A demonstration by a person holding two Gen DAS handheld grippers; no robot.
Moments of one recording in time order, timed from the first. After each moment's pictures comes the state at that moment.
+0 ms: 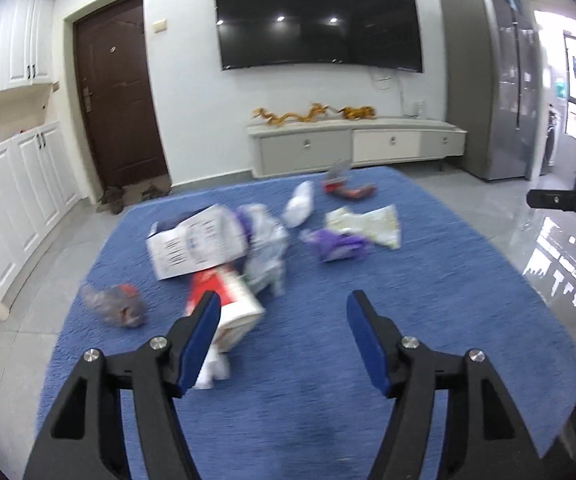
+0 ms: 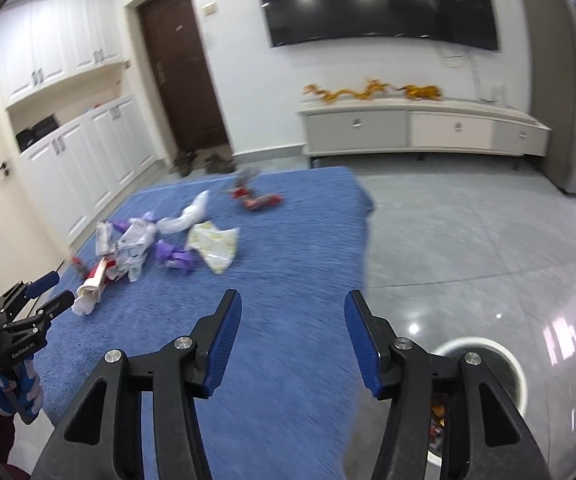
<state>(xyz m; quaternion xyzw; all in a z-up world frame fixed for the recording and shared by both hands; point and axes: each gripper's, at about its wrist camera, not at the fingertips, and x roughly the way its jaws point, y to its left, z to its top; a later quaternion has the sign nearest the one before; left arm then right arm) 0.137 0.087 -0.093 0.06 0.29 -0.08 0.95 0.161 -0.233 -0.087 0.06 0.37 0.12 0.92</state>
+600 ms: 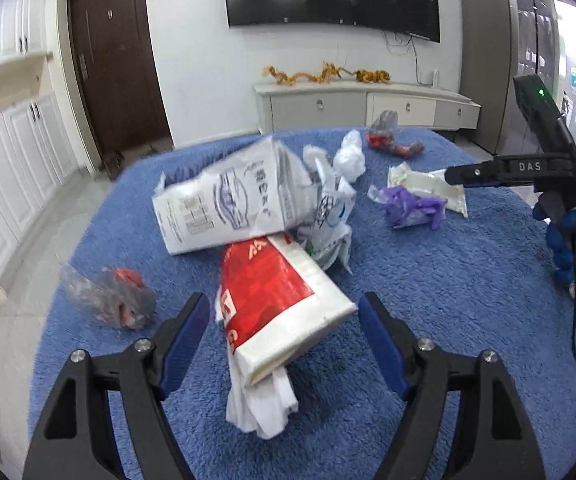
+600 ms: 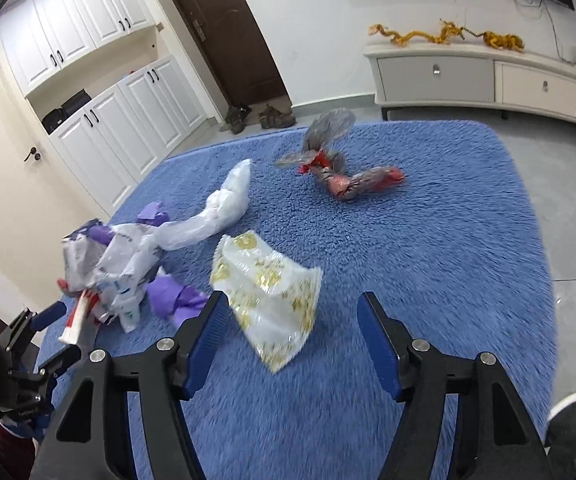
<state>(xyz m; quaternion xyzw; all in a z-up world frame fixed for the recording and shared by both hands) 0.202 0.127 -0.143 0.06 0.36 -0.08 0.93 0.319 -0.133 -0.175 0.10 0.45 0.24 0.86</state>
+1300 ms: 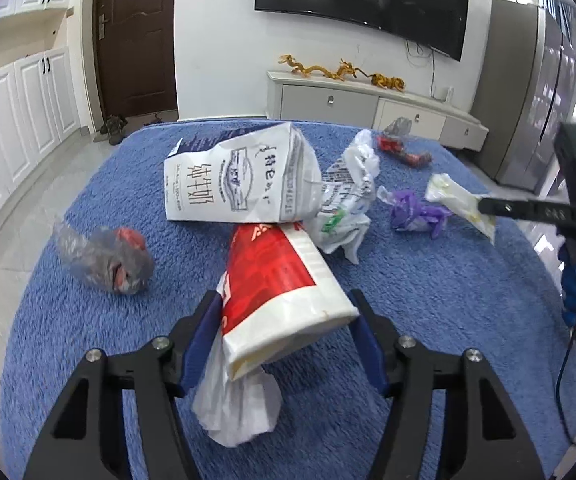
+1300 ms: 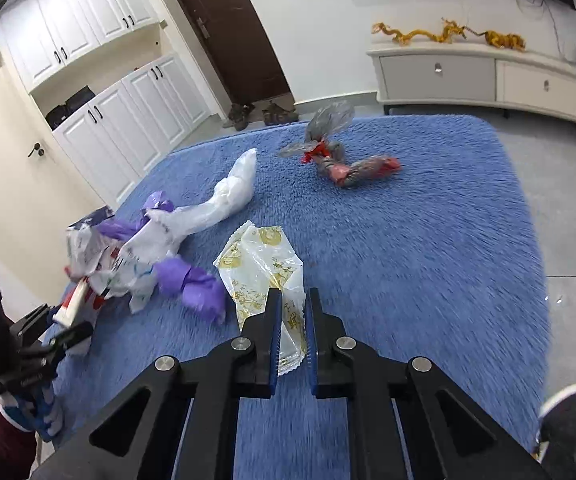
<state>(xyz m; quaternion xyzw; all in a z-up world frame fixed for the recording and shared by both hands) 0.185 0.147 -0.140 -0.02 0.38 -0.07 0.92 0.291 -0.137 -0.164 0.09 0.44 0.23 0.86</state>
